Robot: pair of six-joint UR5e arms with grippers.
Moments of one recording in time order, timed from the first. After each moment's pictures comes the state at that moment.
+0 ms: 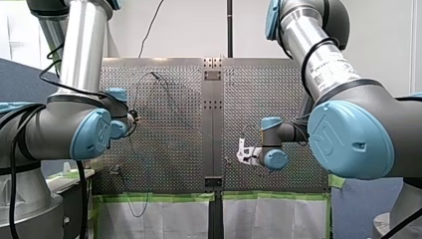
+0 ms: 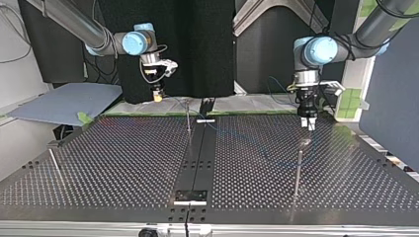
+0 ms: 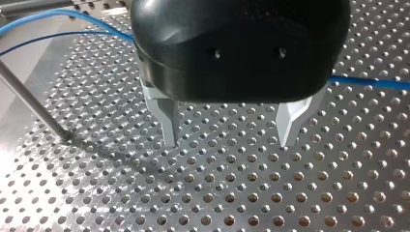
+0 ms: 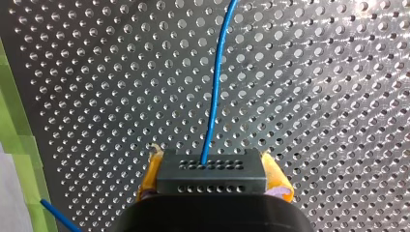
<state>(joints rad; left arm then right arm) 0.12 -1.84 -2.22 -2.00 -1.53 -1.68 2.02 -0.83 1.88 -0.95 1.53 1.66</state>
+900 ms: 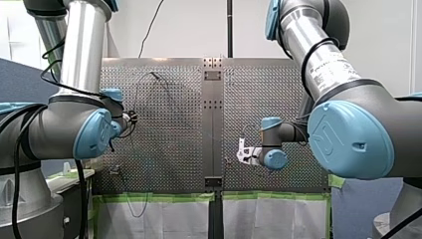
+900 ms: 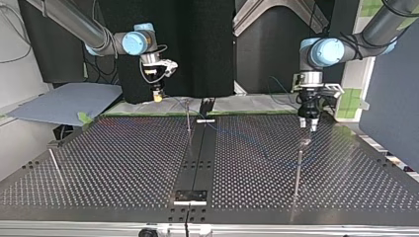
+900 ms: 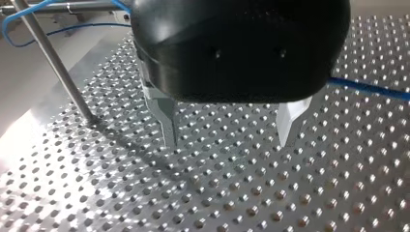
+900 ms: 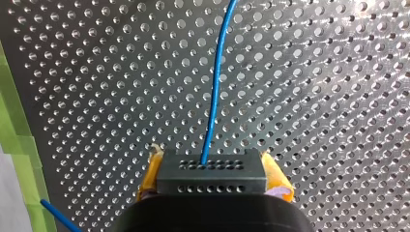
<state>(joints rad) 0.17 -1.84 -2.22 -2.01 -1.41 -1.91 2.02 -0.83 1.88 -0.96 1.53 1.66</state>
